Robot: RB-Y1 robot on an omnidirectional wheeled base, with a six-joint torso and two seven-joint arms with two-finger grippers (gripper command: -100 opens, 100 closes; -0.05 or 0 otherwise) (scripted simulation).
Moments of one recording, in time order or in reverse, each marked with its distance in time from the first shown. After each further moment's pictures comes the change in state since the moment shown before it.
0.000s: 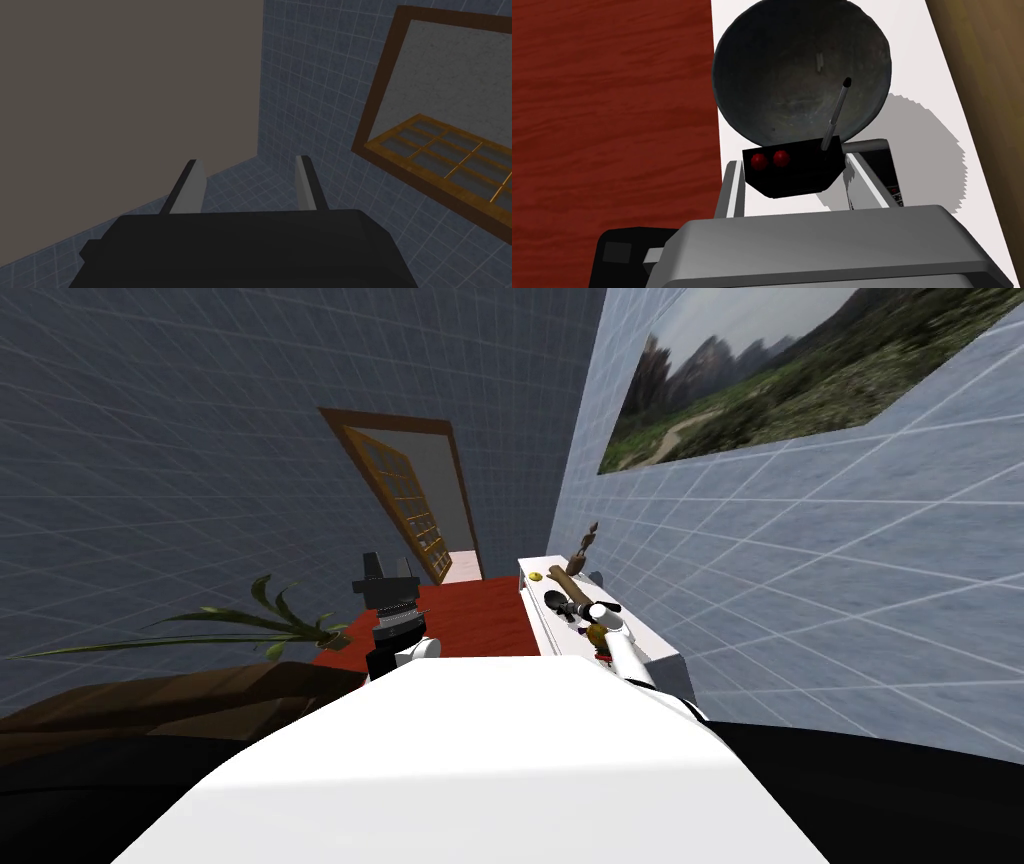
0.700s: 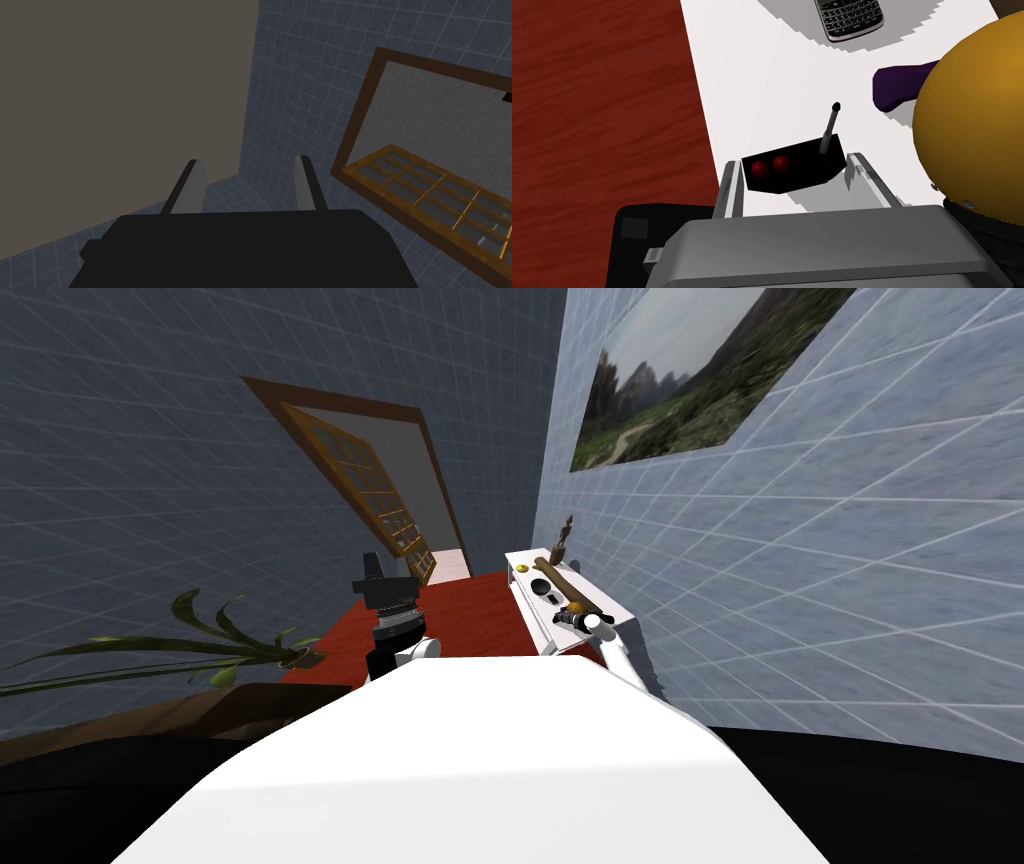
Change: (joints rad) left arm 0.000 0.000 0.000 0.000 0.000 0.000 0.000; right arm 0.073 0.050 0.050 0.054 -0.050 -0.068 0.047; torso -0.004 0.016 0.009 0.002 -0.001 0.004
